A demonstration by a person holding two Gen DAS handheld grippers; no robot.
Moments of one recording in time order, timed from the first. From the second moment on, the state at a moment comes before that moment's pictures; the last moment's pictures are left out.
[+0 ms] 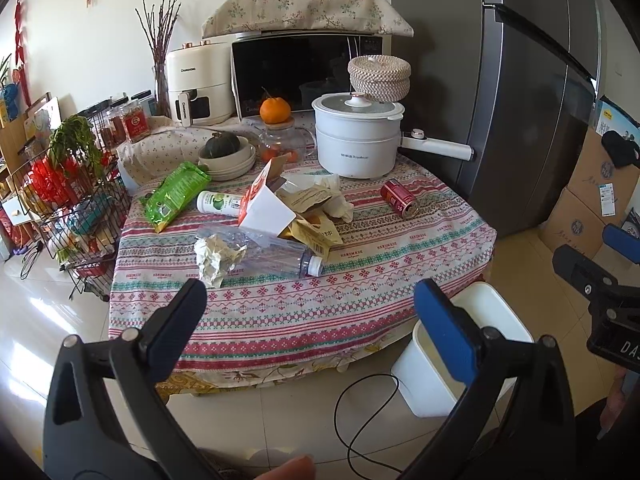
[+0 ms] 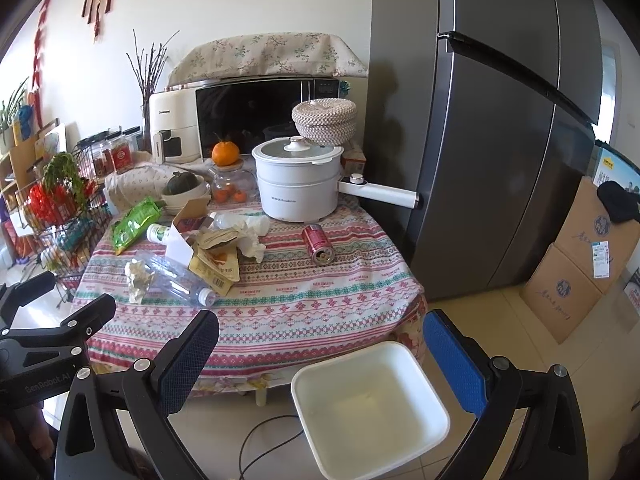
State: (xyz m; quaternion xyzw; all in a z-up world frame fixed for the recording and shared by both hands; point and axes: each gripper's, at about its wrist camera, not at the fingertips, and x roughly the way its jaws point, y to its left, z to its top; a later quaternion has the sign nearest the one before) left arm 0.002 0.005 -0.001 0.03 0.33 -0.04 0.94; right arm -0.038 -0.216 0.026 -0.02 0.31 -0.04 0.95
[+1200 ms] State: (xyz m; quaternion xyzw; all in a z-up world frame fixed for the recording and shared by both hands) left arm 0.004 0.010 -0.004 0.03 0.34 -0.04 0.94; right arm -0.037 -0.220 0.027 -0.02 0.31 -0.05 0.95
